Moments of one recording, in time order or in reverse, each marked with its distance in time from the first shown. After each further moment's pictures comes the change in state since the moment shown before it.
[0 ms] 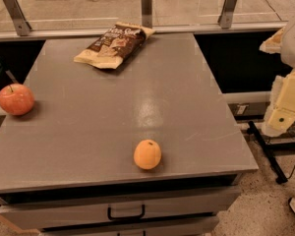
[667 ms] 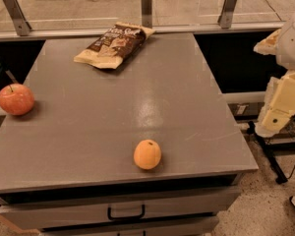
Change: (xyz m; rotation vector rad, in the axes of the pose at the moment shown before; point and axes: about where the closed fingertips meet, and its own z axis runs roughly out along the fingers) arm -0.009 0.001 0.006 -0.005 -0.050 -0.010
